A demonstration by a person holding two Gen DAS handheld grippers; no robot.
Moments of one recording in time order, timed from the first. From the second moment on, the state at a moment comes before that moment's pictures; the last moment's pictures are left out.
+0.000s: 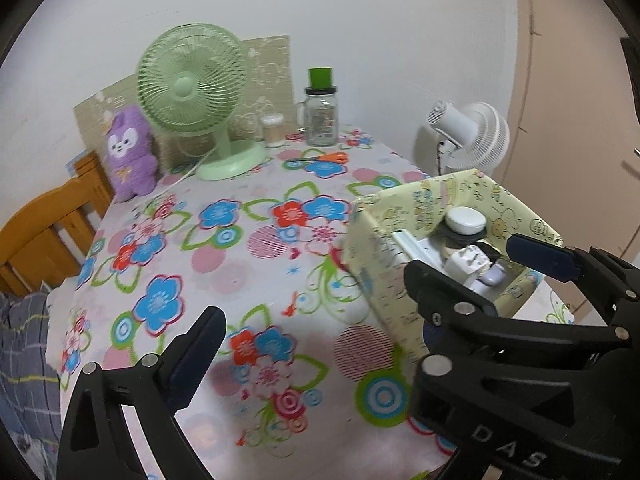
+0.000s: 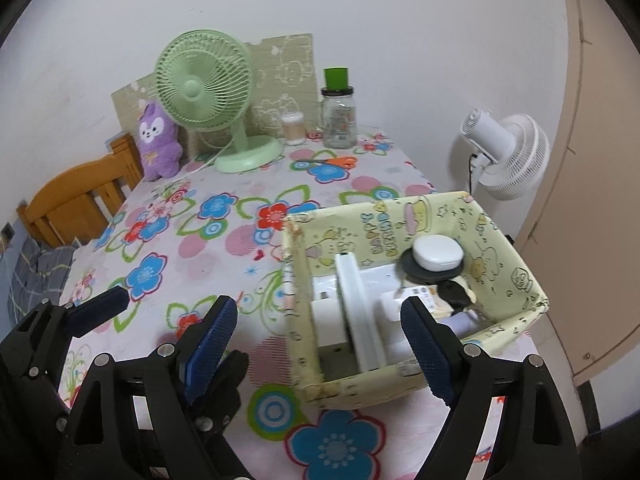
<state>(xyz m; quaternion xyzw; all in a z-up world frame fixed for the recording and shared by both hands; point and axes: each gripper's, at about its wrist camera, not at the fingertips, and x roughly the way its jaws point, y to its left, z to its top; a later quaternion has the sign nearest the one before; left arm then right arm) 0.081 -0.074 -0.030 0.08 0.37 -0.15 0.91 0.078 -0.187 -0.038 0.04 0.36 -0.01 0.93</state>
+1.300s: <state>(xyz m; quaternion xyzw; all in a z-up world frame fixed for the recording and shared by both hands) 0.015 0.035 -0.001 0.01 0.29 -0.01 0.96 0.027 -0.149 -0.015 0.01 0.26 0.04 0.96</state>
